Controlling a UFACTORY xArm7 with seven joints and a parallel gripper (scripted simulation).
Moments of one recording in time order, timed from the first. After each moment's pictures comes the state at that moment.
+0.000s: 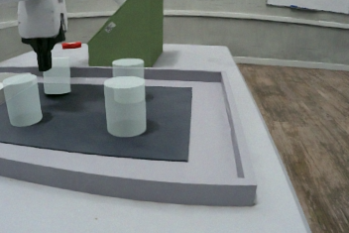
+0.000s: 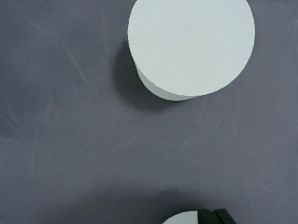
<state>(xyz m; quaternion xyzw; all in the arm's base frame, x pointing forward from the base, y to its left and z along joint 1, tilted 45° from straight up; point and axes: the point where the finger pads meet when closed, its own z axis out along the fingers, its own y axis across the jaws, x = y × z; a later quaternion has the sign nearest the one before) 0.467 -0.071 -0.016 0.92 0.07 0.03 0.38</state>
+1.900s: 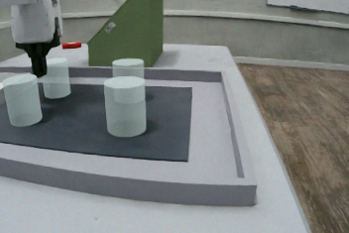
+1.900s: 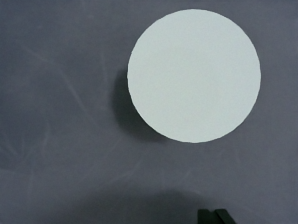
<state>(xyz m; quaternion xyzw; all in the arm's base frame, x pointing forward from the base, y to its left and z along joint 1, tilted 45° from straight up) 0.489 -0.072 -0.021 0.92 0.07 0.03 0.38</state>
